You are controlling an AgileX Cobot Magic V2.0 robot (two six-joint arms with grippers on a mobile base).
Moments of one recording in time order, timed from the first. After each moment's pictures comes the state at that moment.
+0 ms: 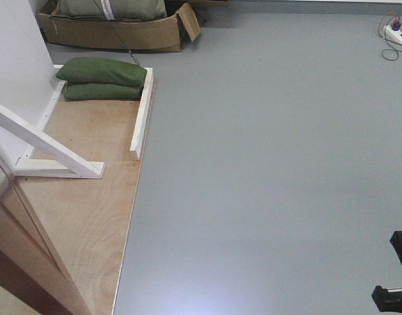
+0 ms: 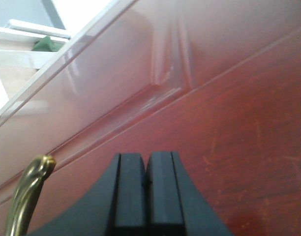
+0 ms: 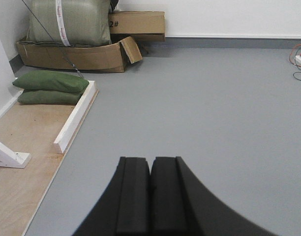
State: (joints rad) left arm 0.32 0.79 -1.34 0.09 0.93 -1.02; right arm 0.05 -0.01 0.03 0.07 0.37 -0.05
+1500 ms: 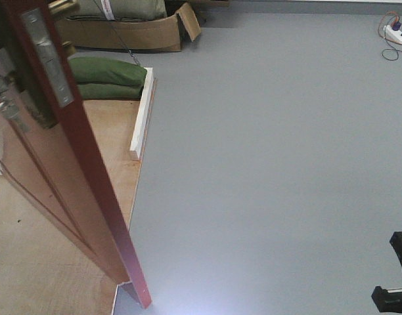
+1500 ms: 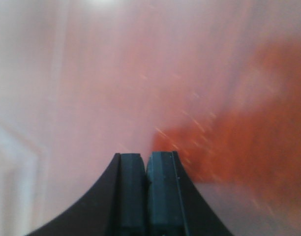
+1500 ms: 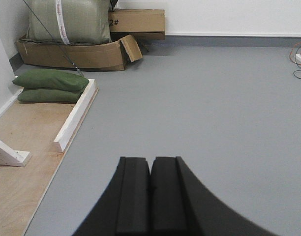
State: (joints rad) left arm -0.20 1.08 -1.34 0.10 0.32 -0.41; right arm 0.05 -0.01 0.03 0.07 0.37 -0.05
